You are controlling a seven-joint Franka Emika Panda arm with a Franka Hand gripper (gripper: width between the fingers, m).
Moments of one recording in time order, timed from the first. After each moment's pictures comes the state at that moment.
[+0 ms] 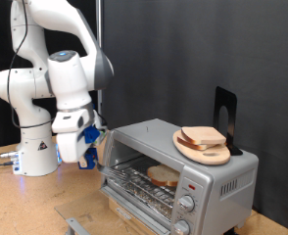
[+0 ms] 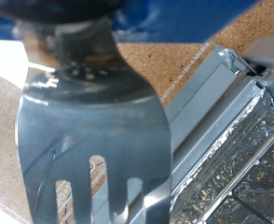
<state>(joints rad) -0.21 -0.30 0.15 -2.75 0.41 2.52 -0.31</state>
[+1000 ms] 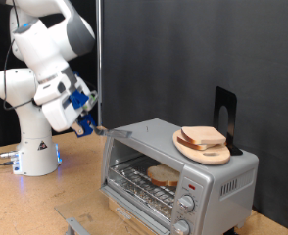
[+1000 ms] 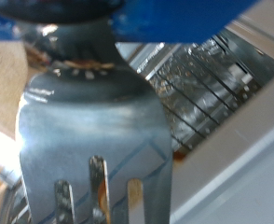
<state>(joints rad) -0.20 -0.55 0.03 -2.72 0.62 2.27 -0.50</state>
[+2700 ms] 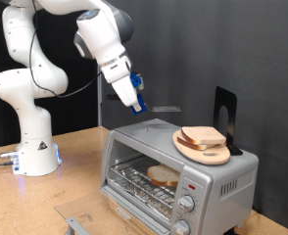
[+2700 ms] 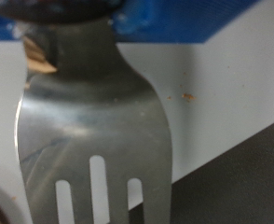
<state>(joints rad) -0.01 -0.53 0.34 -2.68 0.78 2.39 -0.36</state>
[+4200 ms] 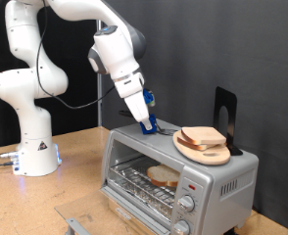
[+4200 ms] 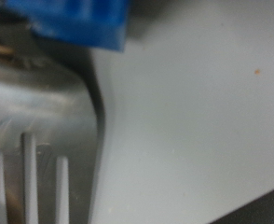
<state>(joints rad) -0.01 -0.36 0.41 -2.64 0.75 2.58 -0.34</state>
